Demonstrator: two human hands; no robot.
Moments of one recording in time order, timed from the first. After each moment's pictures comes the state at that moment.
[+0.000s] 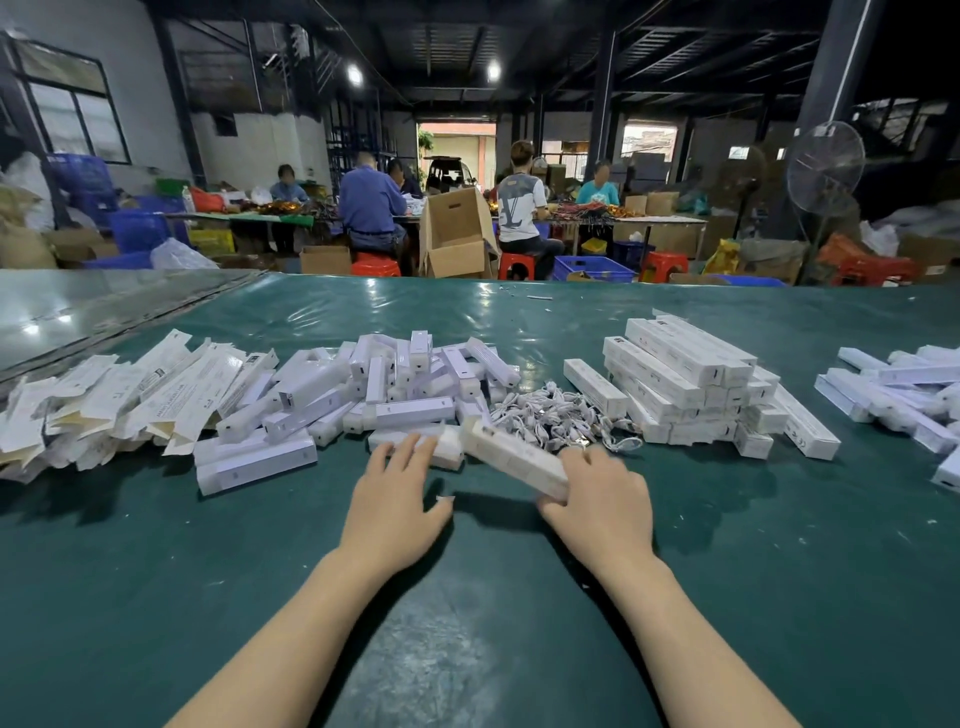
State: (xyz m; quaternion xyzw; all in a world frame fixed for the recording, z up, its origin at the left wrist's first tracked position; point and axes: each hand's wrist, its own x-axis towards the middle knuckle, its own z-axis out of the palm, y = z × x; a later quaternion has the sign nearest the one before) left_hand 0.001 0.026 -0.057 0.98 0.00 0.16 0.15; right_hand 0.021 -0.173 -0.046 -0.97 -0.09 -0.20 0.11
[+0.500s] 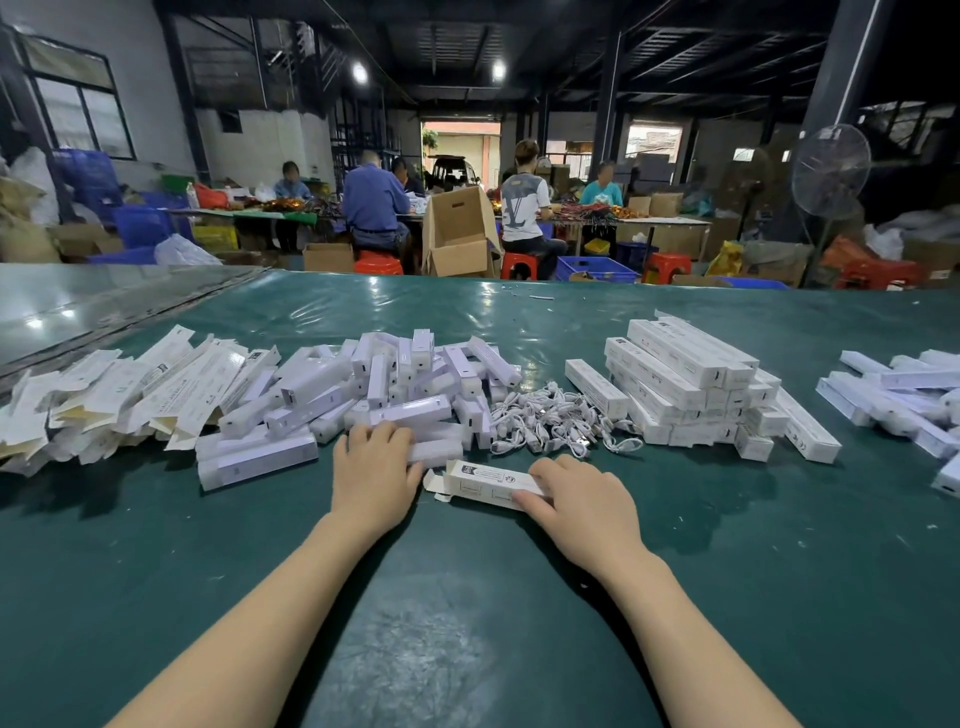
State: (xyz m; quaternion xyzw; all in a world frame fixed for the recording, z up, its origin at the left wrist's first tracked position) left_hand 0.036 0.049 -0.059 0.97 0.06 0.22 0.01; right_hand 0.025 -0.169 -0.046 -0.97 -0.18 -0.14 0.10
